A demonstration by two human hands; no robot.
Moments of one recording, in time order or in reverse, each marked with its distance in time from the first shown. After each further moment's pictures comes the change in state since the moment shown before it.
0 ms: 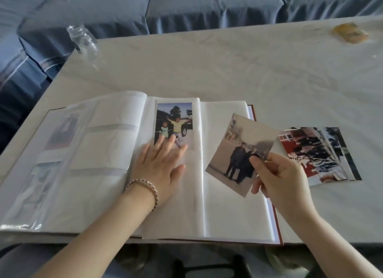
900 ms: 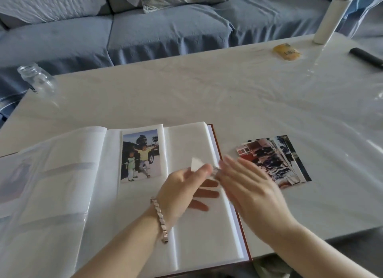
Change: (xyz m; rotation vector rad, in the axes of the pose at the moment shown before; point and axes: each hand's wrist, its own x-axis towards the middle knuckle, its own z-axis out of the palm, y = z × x) left_hand 0.008 0.110 -0.068 -1.551 -0.209 -0.101; right_hand 0.006 0.015 -0.034 -0.799 0.094 -0.818
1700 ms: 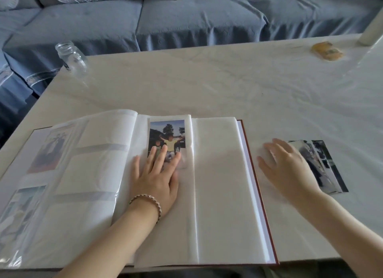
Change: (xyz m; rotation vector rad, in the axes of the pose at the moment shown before) left_hand 0.028 -0.090 -0.106 1.509 0.545 0.331; right_hand 0.036 0.034 0.024 0.019 -0.331 0.673
